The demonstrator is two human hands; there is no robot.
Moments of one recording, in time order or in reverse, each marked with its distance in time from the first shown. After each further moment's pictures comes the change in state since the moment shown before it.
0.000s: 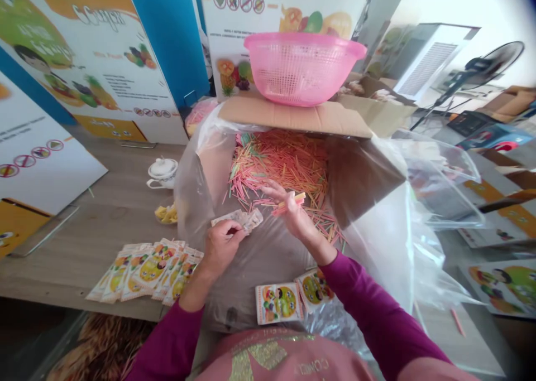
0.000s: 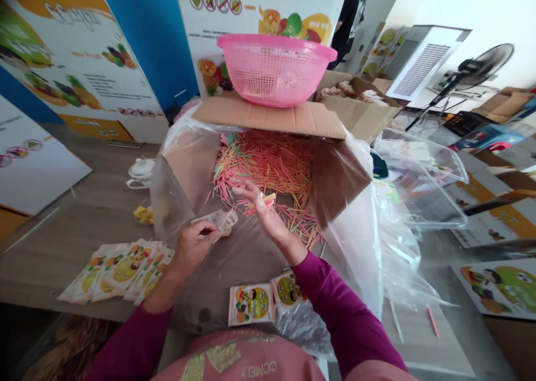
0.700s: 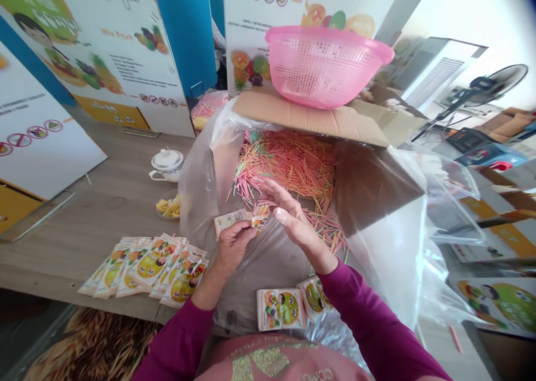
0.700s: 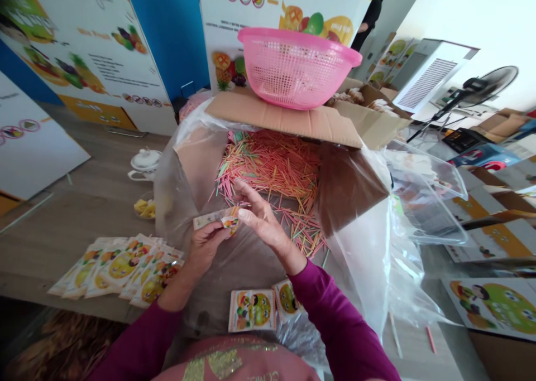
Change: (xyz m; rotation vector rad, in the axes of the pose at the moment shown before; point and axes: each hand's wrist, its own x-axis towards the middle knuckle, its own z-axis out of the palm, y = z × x) left_hand -0.010 -0.001 0.037 -0.681 0.003 -0.366; right_hand 0.009 -0.016 0.016 0.207 -0.130 -0.103
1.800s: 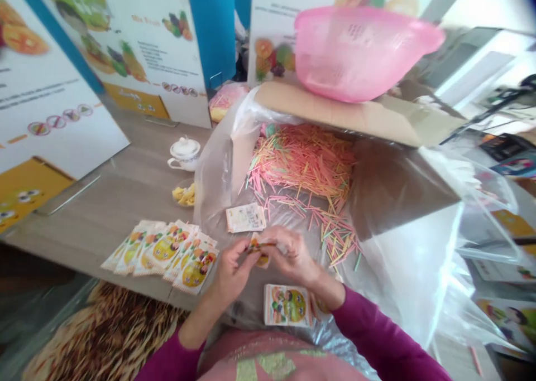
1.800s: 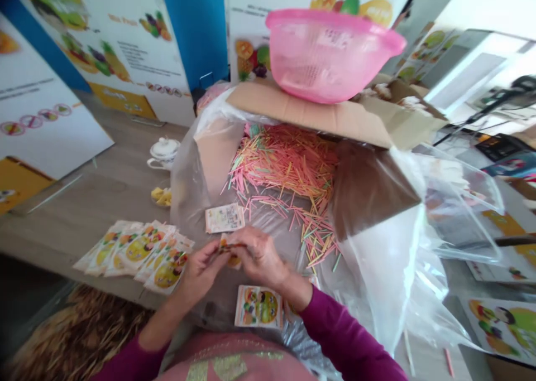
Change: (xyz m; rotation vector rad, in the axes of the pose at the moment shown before) left_hand -0.075 0.019 -0.027 0.241 -0.082 -0.066; right_hand -0.057 0.012 0.050 -0.408 -0.049 -0.226
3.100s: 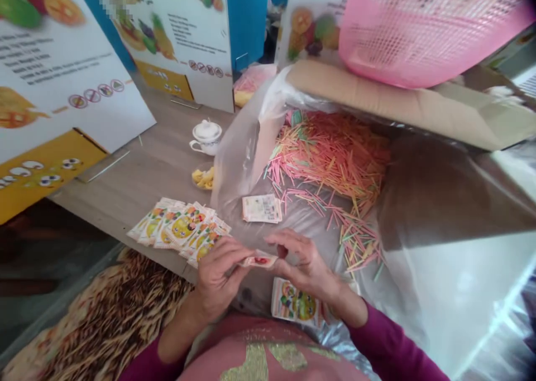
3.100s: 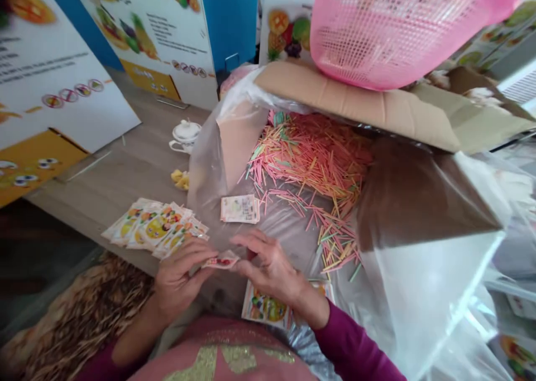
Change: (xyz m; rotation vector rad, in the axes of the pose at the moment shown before) left_hand -0.032 0.028 -0.042 0.430 0.199 0.703; right_hand -0.007 -0.015 0.001 0.160 -0.138 0.010
